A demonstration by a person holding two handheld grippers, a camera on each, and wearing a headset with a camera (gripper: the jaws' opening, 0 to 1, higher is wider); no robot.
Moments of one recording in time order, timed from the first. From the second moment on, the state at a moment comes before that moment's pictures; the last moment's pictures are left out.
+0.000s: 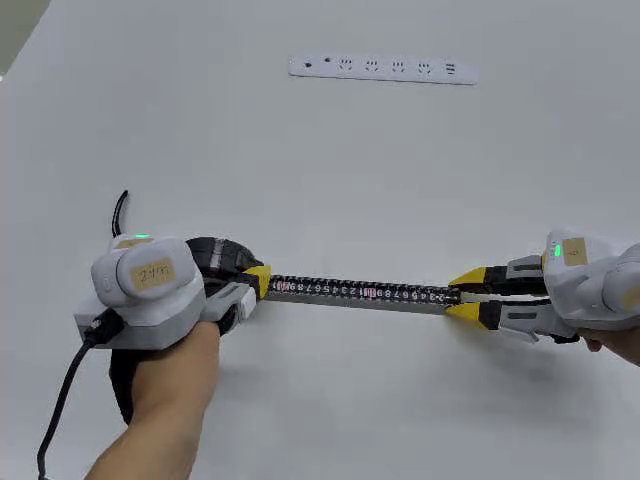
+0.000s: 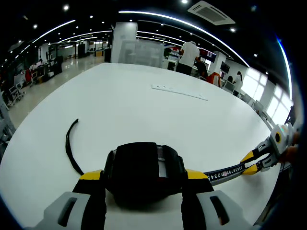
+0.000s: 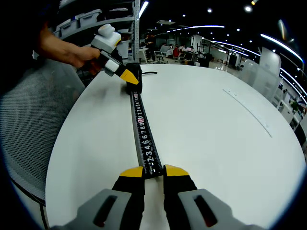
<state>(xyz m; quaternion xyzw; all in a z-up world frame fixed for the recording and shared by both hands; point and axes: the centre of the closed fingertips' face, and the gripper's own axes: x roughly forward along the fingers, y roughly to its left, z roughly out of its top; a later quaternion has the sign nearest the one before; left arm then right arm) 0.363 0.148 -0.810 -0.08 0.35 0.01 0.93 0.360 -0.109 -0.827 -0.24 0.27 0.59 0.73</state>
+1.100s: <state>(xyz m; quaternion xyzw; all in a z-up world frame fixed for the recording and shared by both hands) 0.362 0.146 -0.808 -0.10 0.35 0.01 0.93 0.360 -0.087 -0.826 -0.23 0.26 0.60 0.72</state>
